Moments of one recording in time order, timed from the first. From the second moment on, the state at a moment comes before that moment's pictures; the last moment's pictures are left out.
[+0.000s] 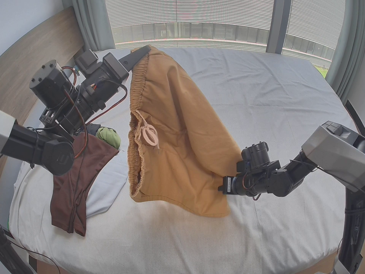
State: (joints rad) left arm -0.36 1.88 -1.06 -1.31 -0.43 -0.77; right arm 0.45 2.29 -1.08 -0.42 0.22 0.43
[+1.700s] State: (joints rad) left arm -0.36 1.91 -1.00 -1.38 -0.42 -0.77; right arm 0.33 2.16 -0.91 -0.54 0.25 0.38
